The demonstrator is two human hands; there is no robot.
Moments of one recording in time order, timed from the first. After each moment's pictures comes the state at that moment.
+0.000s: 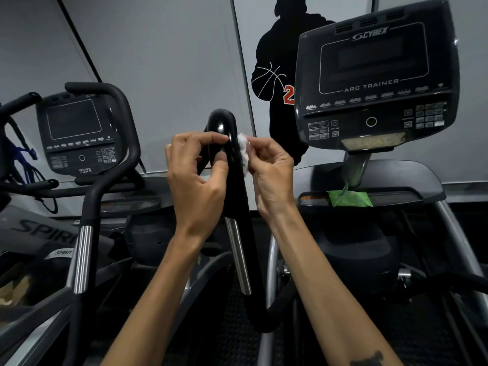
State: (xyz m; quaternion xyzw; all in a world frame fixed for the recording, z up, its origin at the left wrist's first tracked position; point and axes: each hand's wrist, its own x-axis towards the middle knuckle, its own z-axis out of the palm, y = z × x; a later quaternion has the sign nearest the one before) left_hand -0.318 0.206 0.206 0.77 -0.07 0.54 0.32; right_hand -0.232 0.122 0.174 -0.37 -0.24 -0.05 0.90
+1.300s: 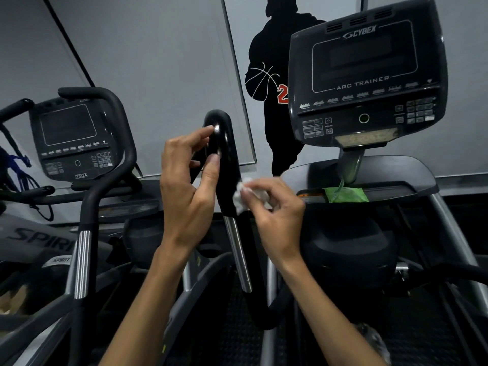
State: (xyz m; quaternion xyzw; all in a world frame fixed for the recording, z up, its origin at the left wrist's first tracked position) left_hand -0.331 0.219 0.204 0.79 -0.14 0.50 0.32; right_hand -0.278 0.109 0.119 -0.56 -0.24 -0.28 0.74
